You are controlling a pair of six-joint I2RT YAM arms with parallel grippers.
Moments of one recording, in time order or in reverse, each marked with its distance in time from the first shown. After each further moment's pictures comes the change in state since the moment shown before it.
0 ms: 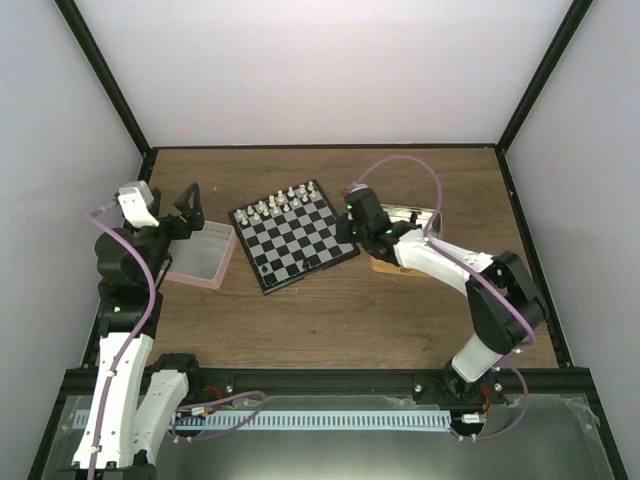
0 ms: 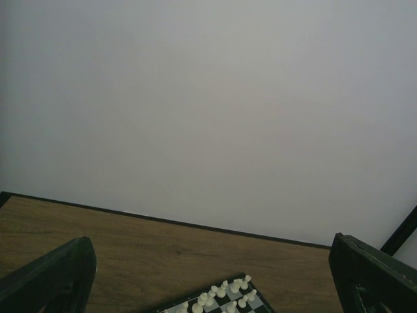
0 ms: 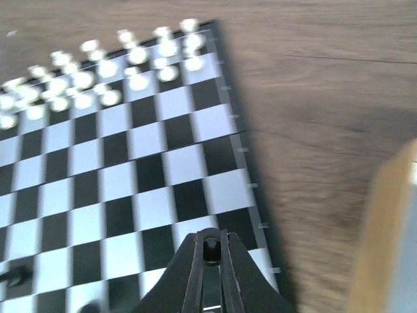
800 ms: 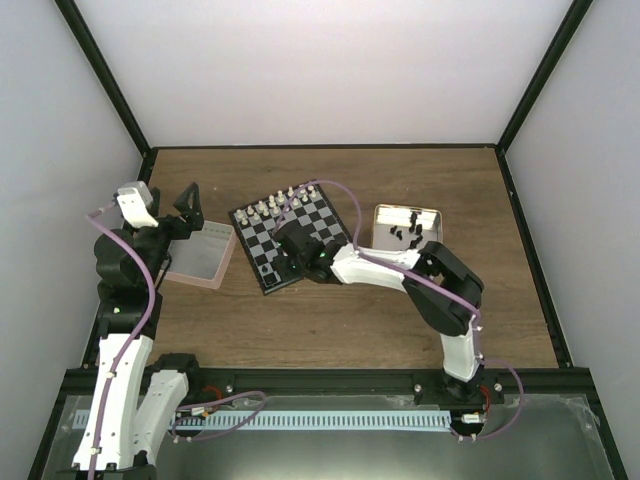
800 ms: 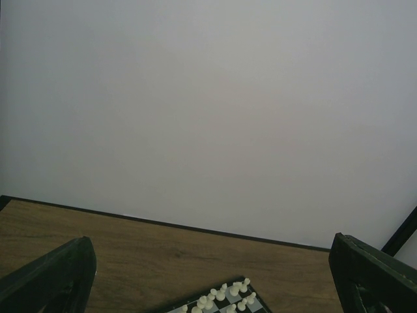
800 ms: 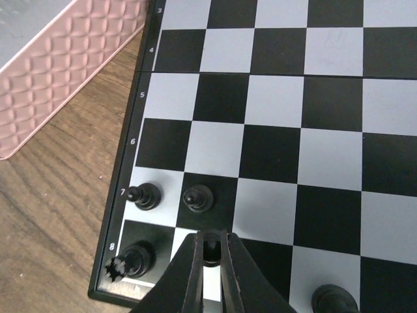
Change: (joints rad) left arm 0.000 -0.007 0.000 0.005 -0.001 0.000; right arm 0.362 0.303 0.236 -0.047 -0.043 0.003
